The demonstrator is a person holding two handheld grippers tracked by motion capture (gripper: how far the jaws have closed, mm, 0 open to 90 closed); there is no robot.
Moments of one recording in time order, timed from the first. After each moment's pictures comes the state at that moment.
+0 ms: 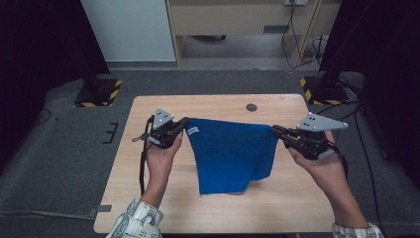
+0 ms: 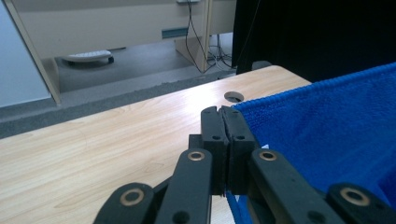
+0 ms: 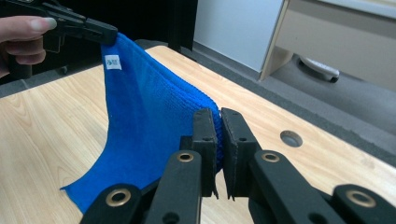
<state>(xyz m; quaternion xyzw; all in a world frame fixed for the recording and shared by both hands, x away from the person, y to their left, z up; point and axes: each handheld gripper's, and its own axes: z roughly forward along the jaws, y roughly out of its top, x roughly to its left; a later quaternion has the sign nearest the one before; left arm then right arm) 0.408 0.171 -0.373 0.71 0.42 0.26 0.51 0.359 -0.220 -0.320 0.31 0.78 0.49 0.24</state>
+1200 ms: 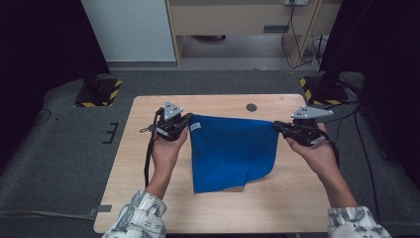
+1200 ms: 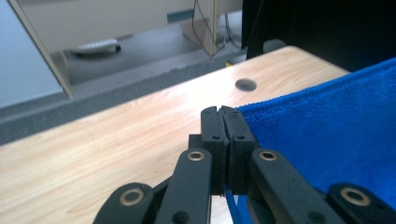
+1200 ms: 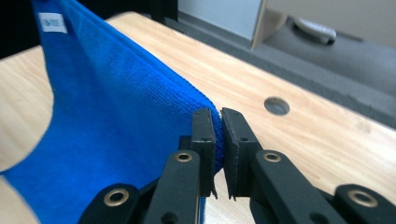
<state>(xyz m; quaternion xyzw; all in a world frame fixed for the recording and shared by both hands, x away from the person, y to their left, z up) 0.440 0.155 -0.379 0.74 0.42 0.27 0.45 0.427 -0.236 -0.369 0.37 0.79 0.44 0.22</state>
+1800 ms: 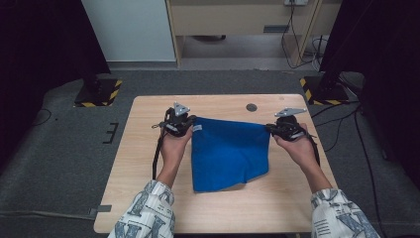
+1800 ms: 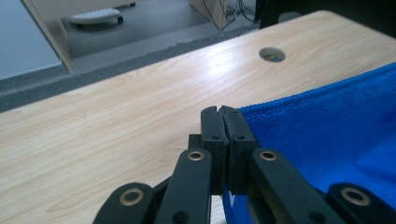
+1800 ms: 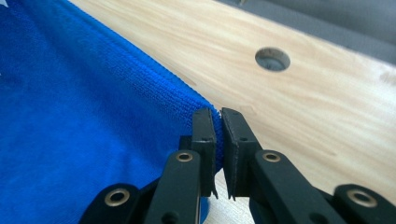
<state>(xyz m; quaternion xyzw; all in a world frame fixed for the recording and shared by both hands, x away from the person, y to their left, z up) 0.489 0.148 -0.431 0.75 0.44 0.25 0.41 0.489 -0.225 -0.441 0.42 0.80 0.38 0.19</state>
